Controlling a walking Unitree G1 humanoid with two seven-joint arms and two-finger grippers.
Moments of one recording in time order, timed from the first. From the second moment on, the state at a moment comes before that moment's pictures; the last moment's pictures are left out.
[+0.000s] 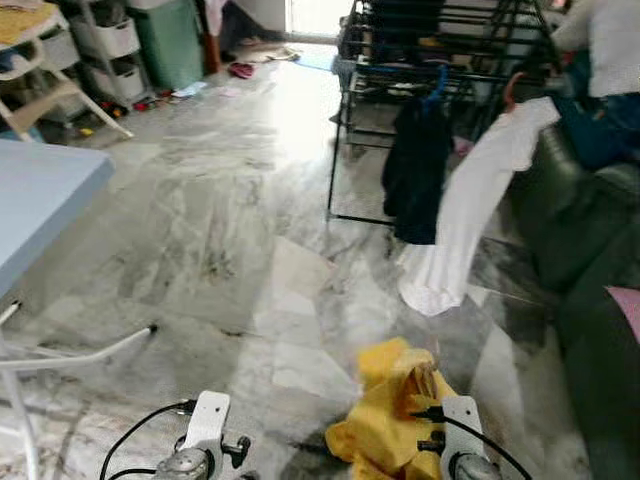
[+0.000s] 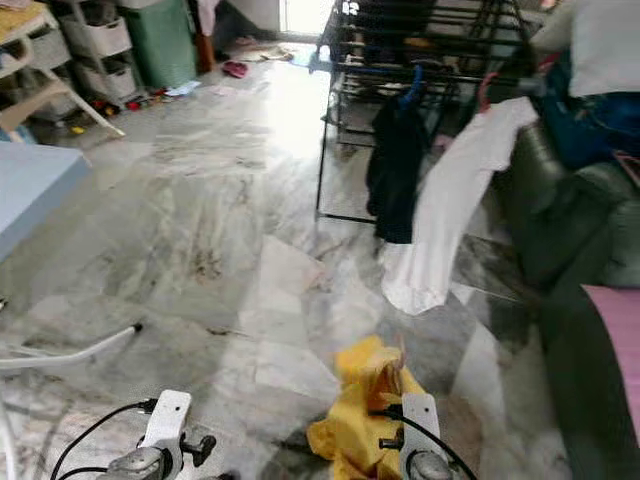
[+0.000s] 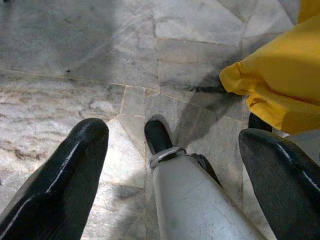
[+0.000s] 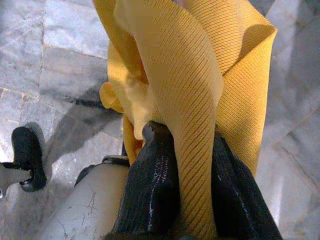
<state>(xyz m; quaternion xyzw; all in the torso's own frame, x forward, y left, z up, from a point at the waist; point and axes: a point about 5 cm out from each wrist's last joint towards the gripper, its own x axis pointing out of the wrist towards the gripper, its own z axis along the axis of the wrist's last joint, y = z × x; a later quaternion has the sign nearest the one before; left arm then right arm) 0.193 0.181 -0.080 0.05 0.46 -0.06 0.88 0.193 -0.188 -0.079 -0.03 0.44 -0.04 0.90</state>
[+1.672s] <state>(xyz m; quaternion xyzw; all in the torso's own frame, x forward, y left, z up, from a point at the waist) 0.278 0.142 -0.020 0.00 0.27 -0.08 0.96 0.262 -0.152 -0.032 -0.02 0.28 0.00 0.96</state>
